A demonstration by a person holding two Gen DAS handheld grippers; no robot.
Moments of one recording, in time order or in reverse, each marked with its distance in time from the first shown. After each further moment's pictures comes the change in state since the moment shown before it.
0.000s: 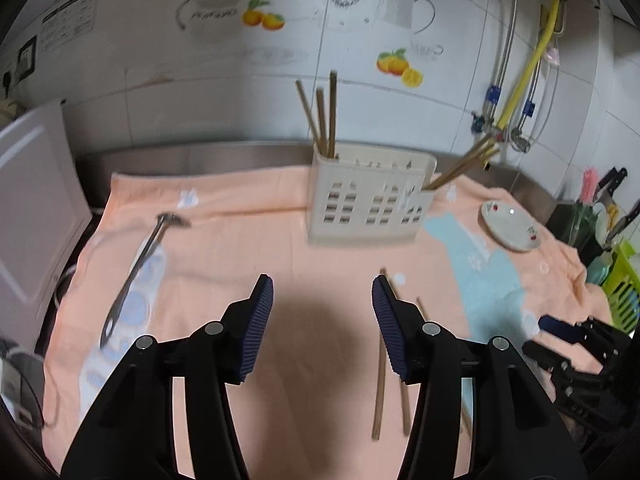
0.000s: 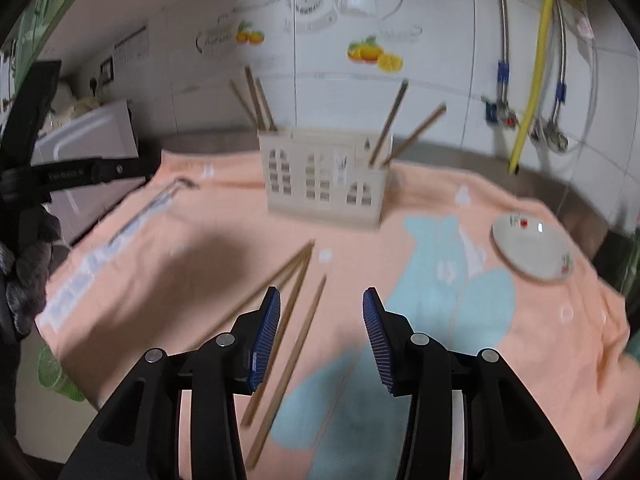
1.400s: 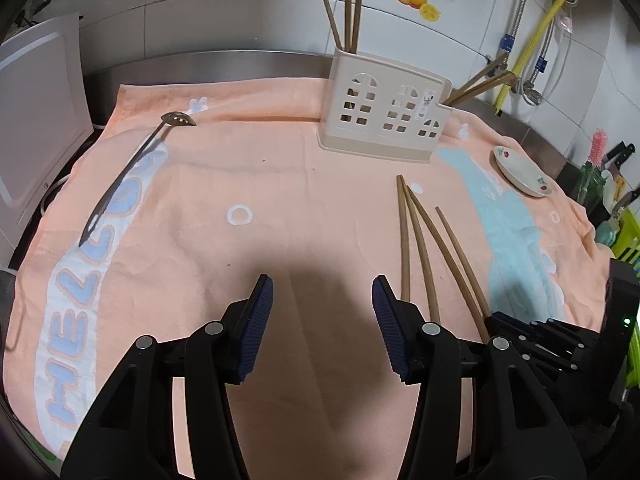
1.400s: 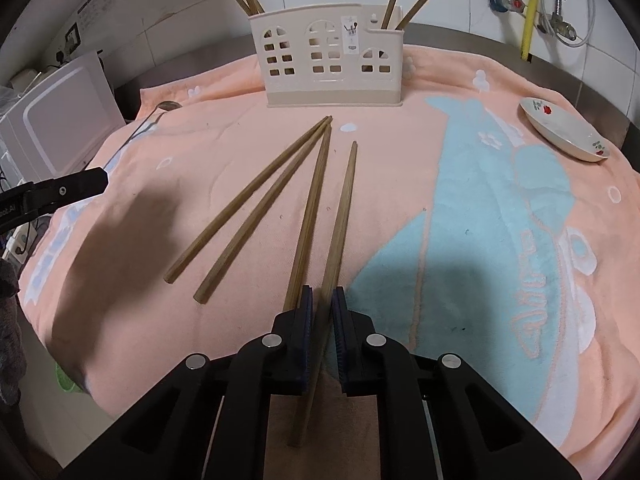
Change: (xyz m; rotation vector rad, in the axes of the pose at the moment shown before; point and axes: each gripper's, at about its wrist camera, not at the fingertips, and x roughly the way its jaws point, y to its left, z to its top) left arm 0.020 0.015 -0.083 -0.045 0.136 -0.007; right arm 0.069 0.024 -0.063 0.145 0.193 0.006
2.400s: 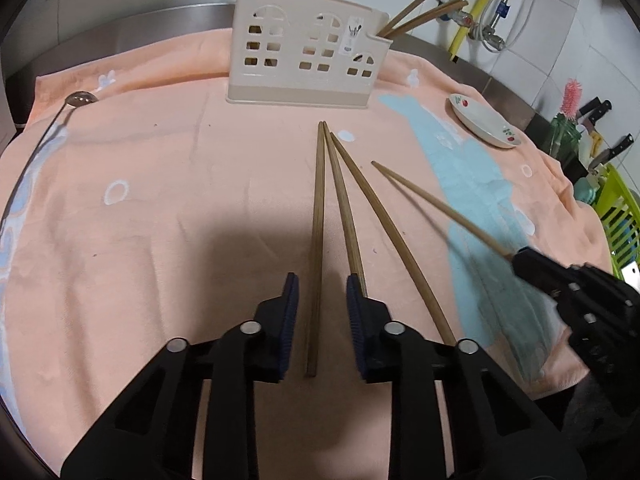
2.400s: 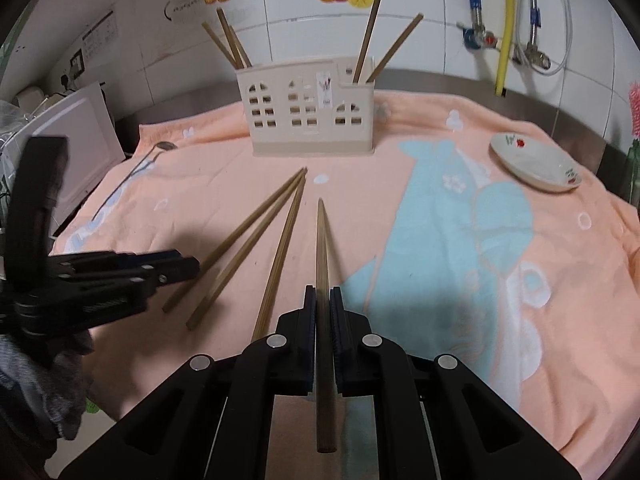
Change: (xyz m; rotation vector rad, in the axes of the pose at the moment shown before) left arm 0.066 -0.060 -0.012 0.087 0.127 -0.139; right arm -0.047 -0.022 0.014 -0.018 -0.143 -0.023
